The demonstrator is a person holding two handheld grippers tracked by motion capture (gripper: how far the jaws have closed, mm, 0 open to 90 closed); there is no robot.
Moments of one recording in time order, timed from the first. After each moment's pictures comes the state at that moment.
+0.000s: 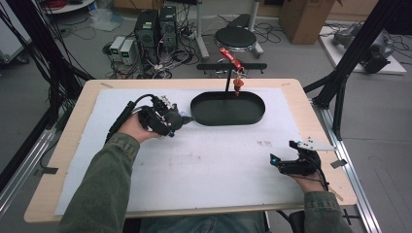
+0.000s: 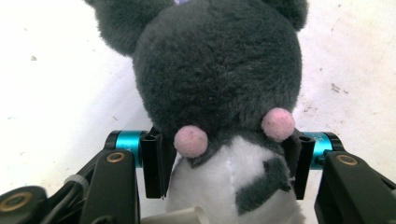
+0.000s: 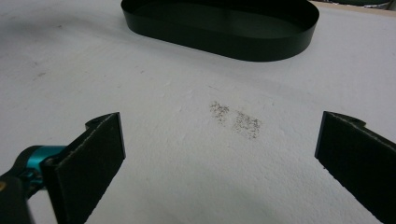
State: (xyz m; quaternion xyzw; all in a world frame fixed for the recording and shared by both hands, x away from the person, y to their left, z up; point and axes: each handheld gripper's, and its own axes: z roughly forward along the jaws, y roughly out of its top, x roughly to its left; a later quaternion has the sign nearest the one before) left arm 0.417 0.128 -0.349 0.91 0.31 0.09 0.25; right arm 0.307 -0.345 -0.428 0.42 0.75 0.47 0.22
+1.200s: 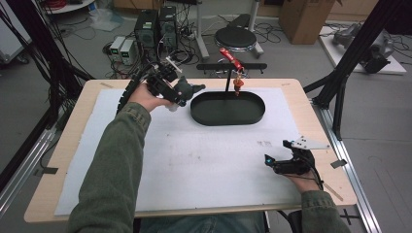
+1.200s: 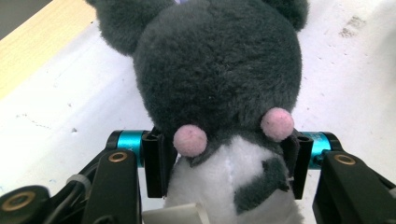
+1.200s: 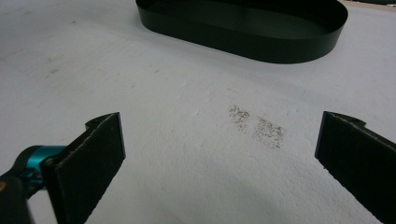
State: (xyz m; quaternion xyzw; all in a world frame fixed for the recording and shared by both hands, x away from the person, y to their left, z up) left arm 0.478 0.101 -0.283 0.89 0.35 0.06 0.29; right arm 0.312 -0.332 -0.432 0.40 0.76 0.47 0.20
